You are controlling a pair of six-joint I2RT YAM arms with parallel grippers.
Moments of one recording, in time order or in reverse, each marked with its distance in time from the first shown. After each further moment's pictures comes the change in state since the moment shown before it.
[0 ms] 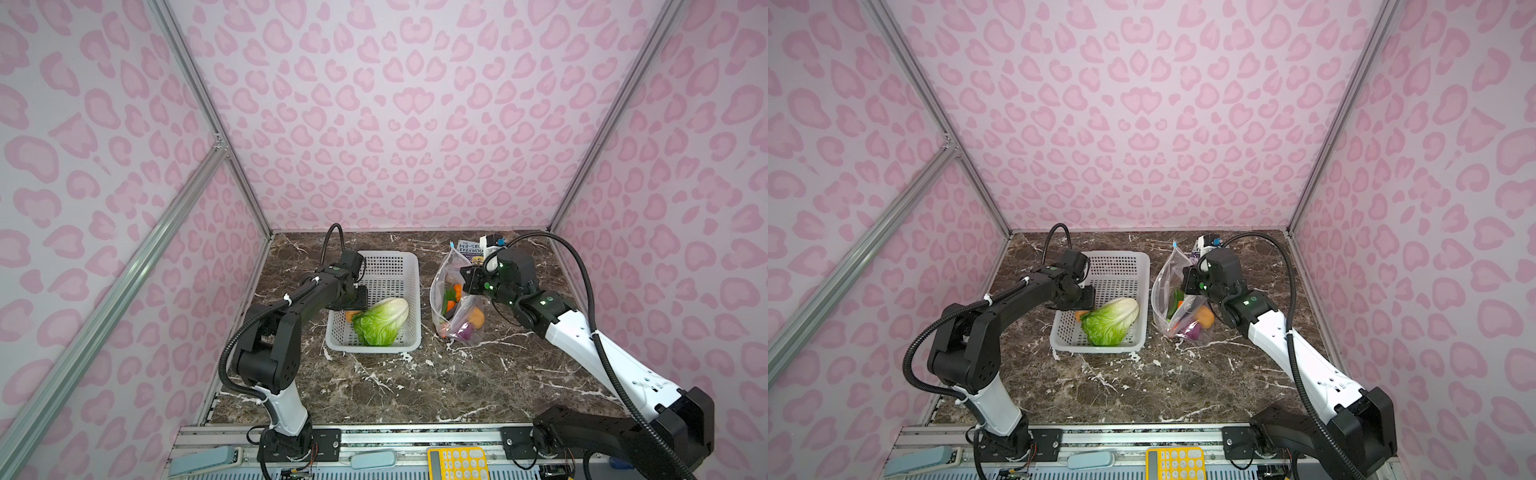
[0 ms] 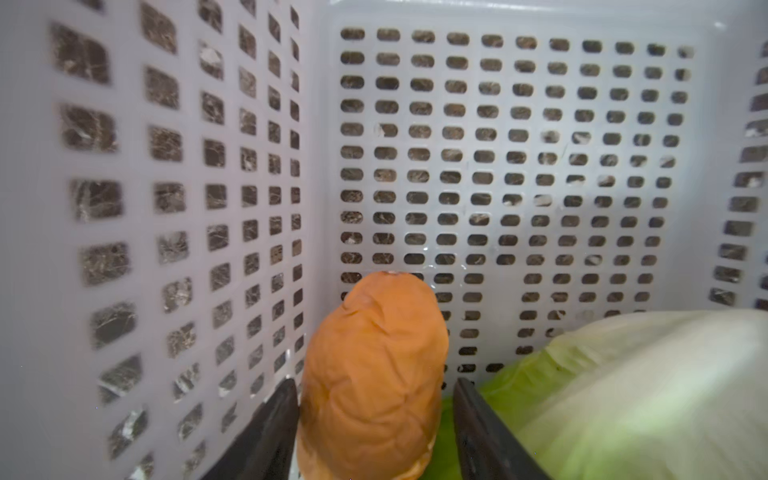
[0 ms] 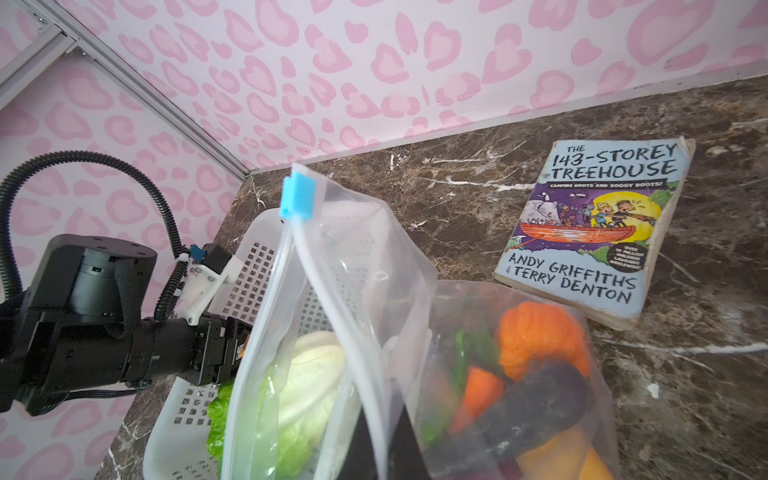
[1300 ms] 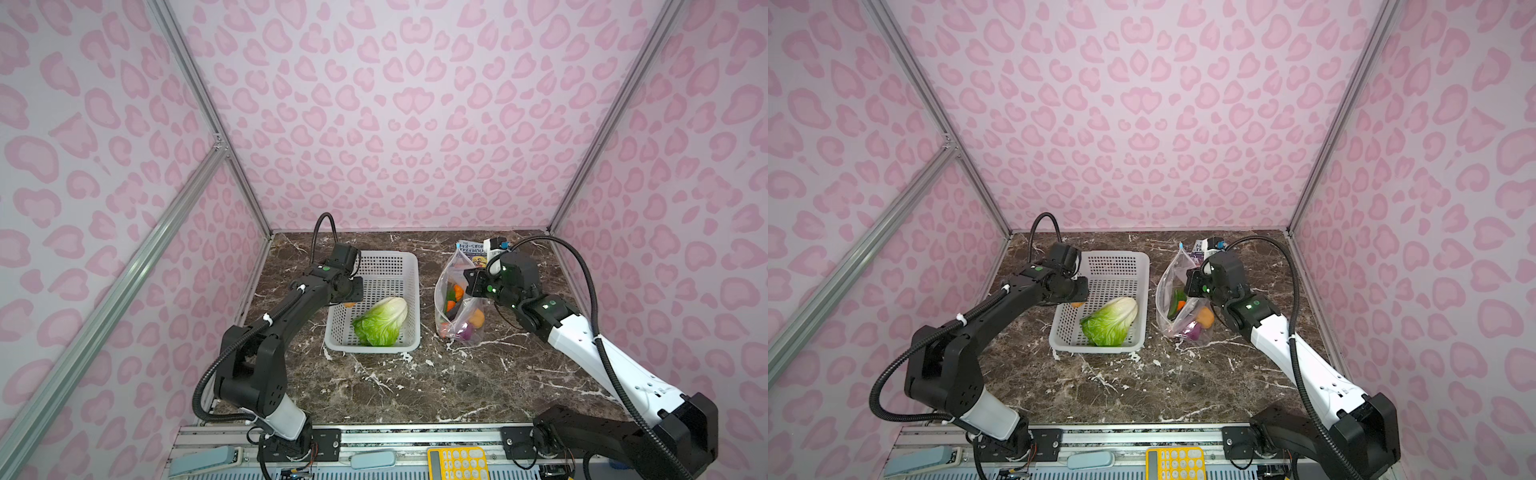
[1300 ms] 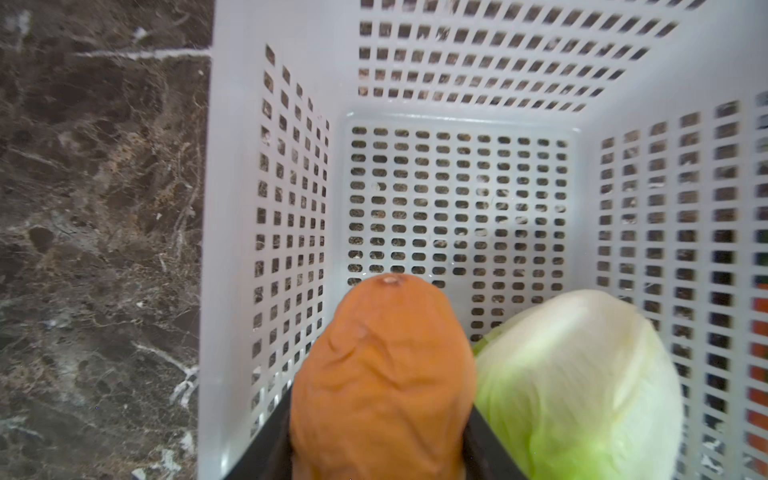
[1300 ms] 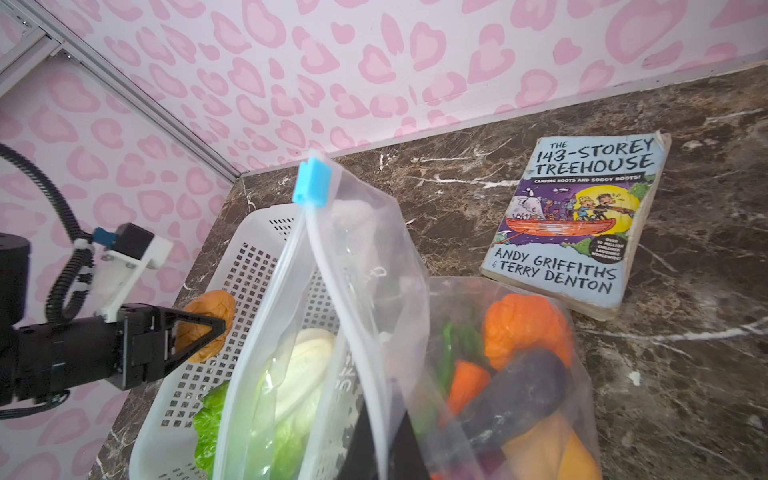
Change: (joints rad) left arm -0.006 -0.195 0.002 0.000 -0.037 -0.015; right arm -0.014 -0.028 -0.040 0.008 0.011 0.001
